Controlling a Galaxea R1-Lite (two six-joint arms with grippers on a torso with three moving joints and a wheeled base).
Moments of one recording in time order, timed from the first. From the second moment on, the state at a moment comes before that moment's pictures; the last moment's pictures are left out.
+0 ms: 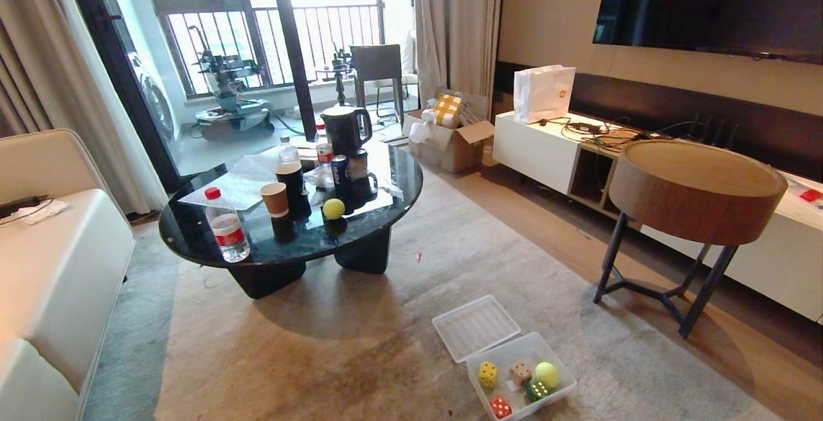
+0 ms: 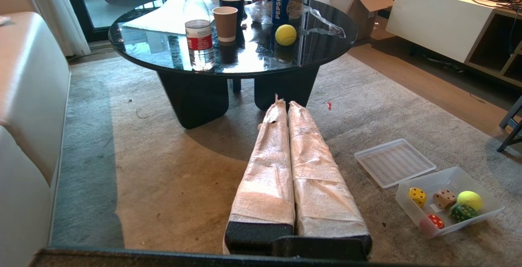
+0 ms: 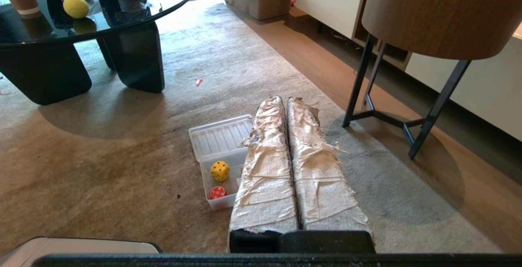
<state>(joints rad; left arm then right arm) 0.00 0.00 0.00 0.00 0.01 -0.01 0.01 0.00 -0.03 0.09 0.01 -0.06</state>
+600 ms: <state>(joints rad) 0.00 0.00 0.00 0.01 0.01 -0.01 0.01 0.00 -0.03 0.09 0.01 -0.06</state>
